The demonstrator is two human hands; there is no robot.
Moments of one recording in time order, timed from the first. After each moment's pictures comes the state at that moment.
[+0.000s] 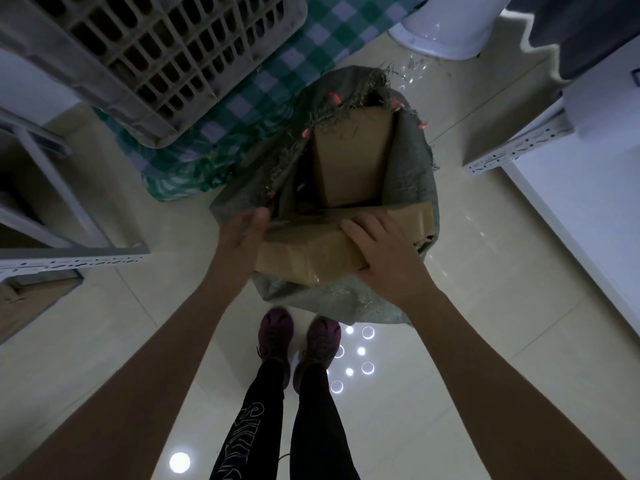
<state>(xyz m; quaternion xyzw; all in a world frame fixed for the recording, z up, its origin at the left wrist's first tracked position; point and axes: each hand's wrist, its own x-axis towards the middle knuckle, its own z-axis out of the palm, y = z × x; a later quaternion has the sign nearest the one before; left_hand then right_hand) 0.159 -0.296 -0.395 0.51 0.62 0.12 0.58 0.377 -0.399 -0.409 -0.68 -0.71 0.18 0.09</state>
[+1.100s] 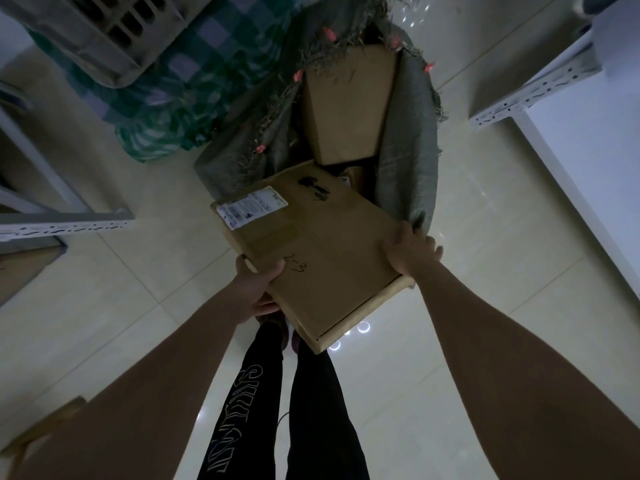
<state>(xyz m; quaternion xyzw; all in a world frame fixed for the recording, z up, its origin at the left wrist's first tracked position) 0.132 -0.374 -0.462 0.16 0.69 -0.08 0.70 0.393 -0.454 -0.486 -0.85 -0.28 0.41 -0.17</state>
